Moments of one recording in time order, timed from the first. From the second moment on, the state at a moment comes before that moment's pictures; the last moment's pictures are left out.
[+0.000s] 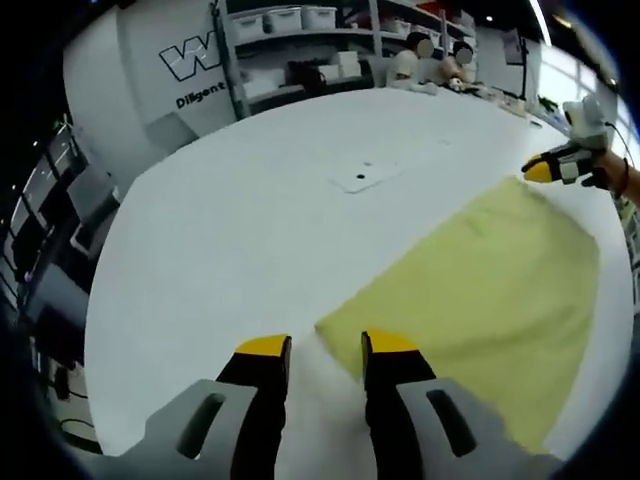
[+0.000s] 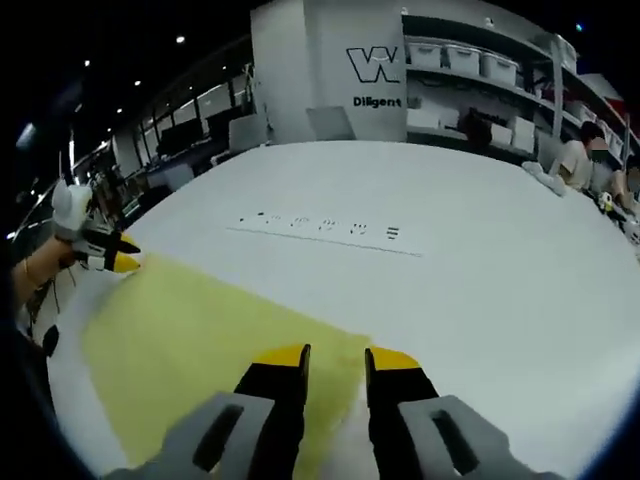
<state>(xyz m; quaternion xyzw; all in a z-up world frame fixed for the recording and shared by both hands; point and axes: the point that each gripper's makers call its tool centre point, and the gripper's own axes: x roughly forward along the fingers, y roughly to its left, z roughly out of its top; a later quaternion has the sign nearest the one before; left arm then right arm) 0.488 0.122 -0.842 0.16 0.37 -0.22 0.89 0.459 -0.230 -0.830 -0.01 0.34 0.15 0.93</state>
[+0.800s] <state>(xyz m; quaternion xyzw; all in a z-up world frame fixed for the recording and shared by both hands) 0.426 0.088 -0.824 0.05 0.35 -0.26 0.90 0.390 -0.208 -0.811 0.05 0.36 0.18 0.91</state>
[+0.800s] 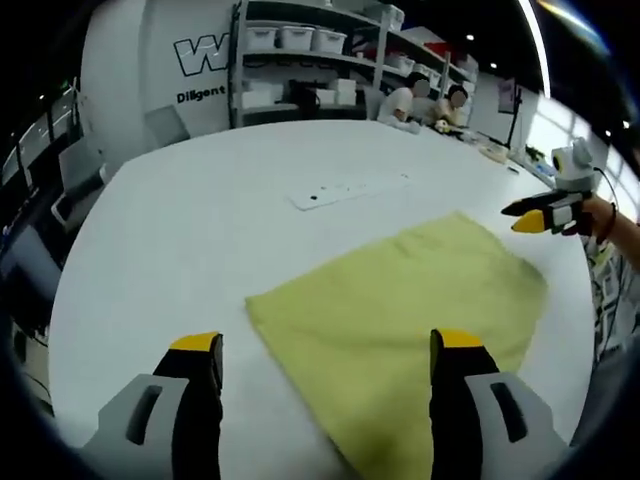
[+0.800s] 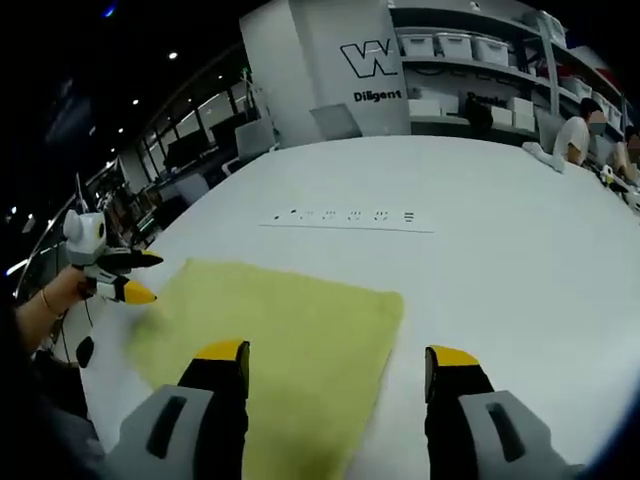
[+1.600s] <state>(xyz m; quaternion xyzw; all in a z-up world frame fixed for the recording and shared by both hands) 0.359 0.099 -0.825 0.01 0.37 -0.26 0.89 0.332 -0.206 -0.807 0.04 0.36 0.22 0.90</state>
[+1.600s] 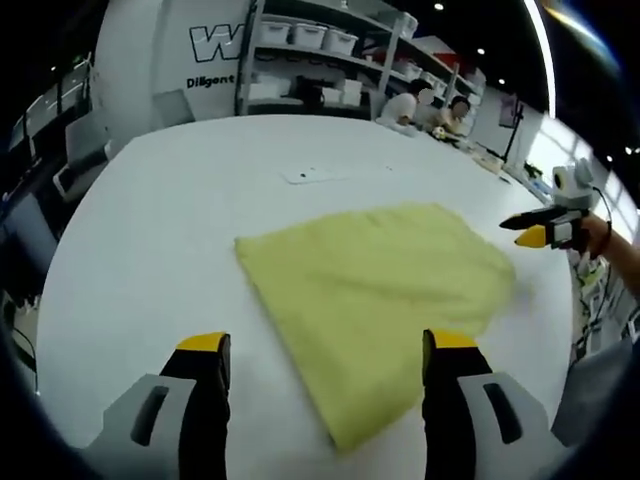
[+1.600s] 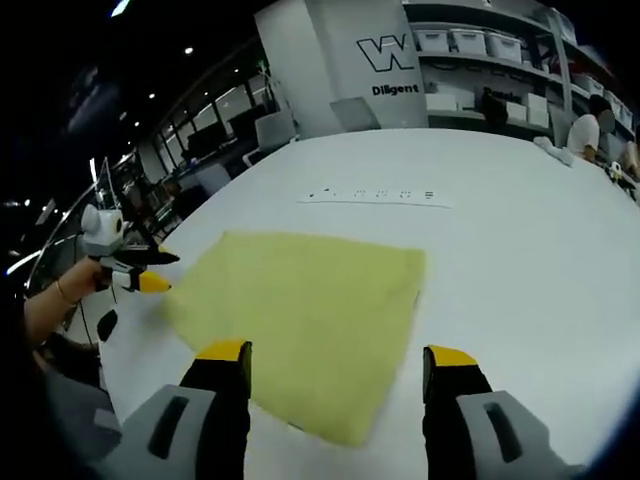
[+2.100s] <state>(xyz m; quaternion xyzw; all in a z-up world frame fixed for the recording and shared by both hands) 0.326 0.102 -0.837 -0.01 0.39 -0.26 0.88 0.294 -0.205 -0.831 0.03 0.38 0.24 0.89</state>
